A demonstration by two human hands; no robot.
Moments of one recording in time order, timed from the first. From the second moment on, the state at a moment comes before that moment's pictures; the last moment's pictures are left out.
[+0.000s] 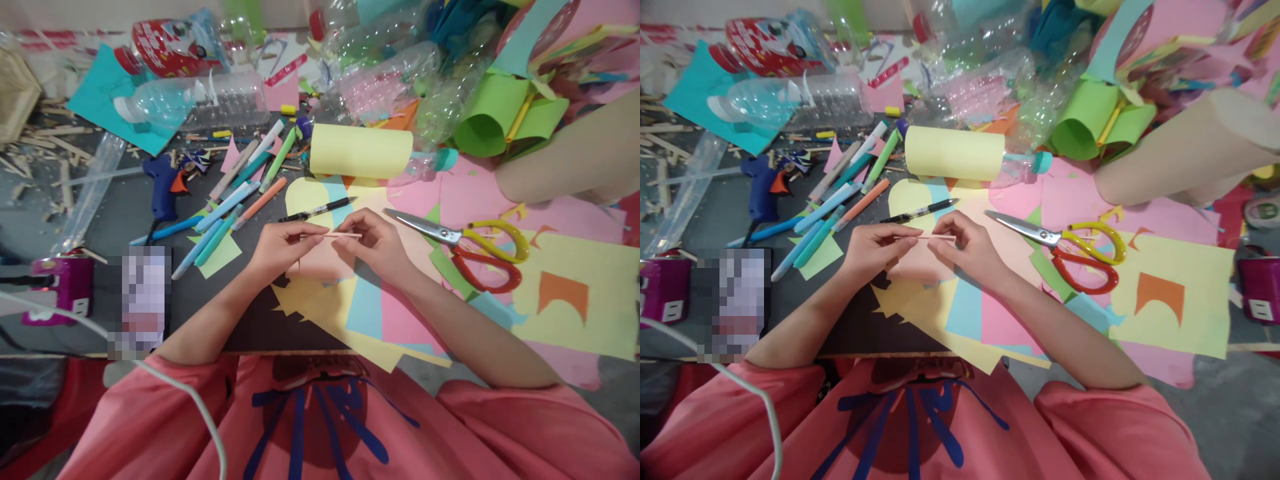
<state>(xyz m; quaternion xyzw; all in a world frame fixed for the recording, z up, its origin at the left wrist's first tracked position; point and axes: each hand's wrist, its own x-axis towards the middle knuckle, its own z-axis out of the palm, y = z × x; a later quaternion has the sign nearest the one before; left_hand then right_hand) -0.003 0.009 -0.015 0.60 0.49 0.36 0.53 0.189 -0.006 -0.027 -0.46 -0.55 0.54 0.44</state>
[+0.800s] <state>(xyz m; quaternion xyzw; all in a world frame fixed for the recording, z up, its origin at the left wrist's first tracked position) -0.004 0.008 -0.010 0.62 0.50 0.29 0.53 0.194 -0.007 -0.021 -0.50 -0.59 0.50 0.39</state>
